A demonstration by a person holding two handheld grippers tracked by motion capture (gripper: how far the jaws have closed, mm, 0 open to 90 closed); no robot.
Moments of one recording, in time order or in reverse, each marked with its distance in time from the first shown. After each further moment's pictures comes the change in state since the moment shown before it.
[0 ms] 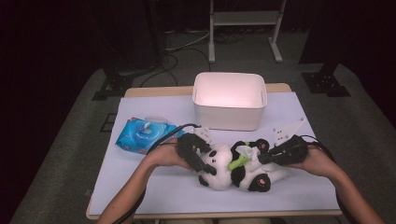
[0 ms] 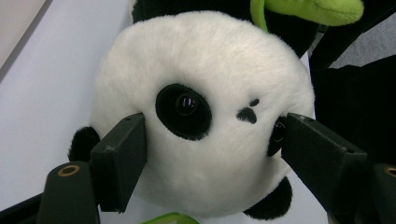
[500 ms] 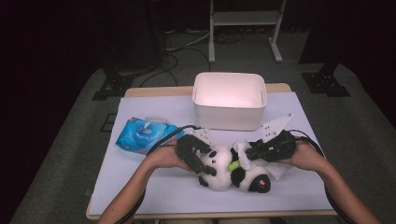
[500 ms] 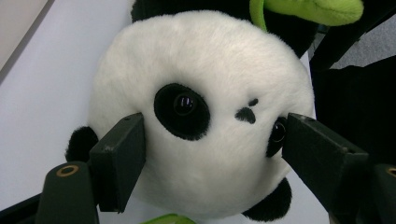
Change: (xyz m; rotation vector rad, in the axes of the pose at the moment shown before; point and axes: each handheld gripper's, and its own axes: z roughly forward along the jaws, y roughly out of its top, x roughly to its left) left arm -0.003 -0.002 0.001 -0.012 0.009 0.003; right arm 0.005 0.038 0.009 -0.015 -0.019 -0.087
